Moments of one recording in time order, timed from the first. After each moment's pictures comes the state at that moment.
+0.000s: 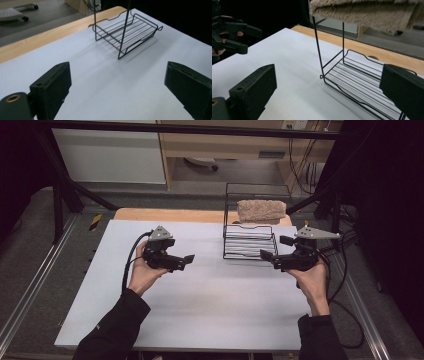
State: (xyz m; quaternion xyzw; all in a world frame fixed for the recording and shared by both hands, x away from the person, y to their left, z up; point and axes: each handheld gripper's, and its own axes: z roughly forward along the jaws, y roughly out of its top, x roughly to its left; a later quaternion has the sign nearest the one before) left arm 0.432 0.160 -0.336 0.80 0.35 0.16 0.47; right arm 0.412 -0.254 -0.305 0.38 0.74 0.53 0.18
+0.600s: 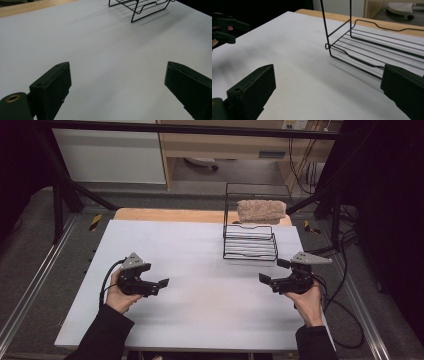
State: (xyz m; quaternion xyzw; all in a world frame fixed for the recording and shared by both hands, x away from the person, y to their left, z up) left arm 0.391 0.228 -0.398 0.79 0.38 0.15 0.45; right arm 0.387 -0.264 -0.374 0.39 0.74 0.52 0.14
